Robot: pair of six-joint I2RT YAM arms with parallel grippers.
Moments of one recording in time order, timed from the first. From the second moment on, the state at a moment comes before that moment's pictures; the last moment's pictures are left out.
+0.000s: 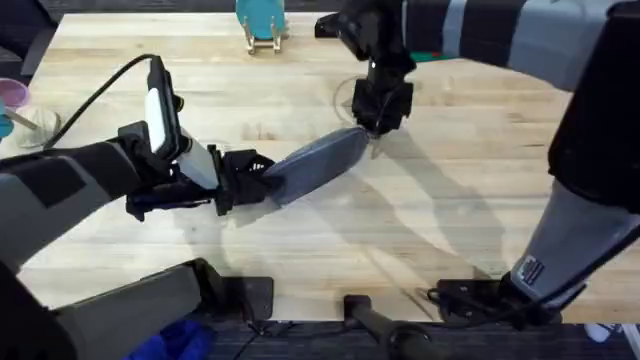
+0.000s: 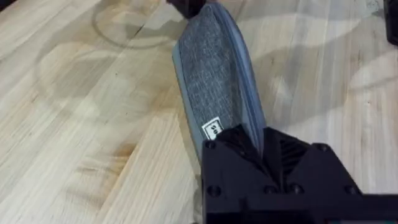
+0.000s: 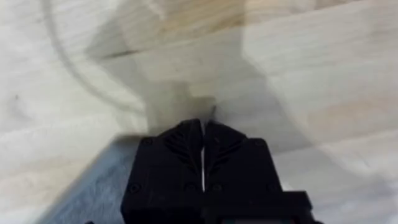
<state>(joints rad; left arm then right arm) 0.38 1.35 0.50 -0.78 1.17 1.57 0.54 2.07 1.60 -1.09 0.15 0.77</state>
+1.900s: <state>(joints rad) 0.39 1.35 0.76 -1.21 1.13 1.57 0.50 1.94 1.67 -1.18 0.23 0.71</state>
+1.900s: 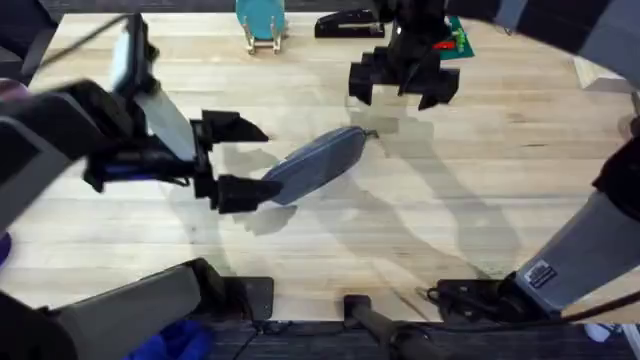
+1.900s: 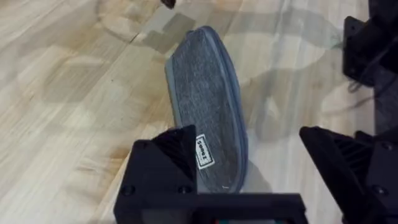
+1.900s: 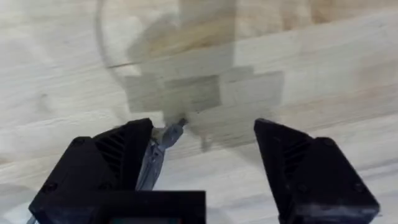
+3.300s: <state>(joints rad) 0.25 0.75 1.21 -1.40 0.52 0.45 0.65 1.40 1.81 -1.49 0.15 0.33</state>
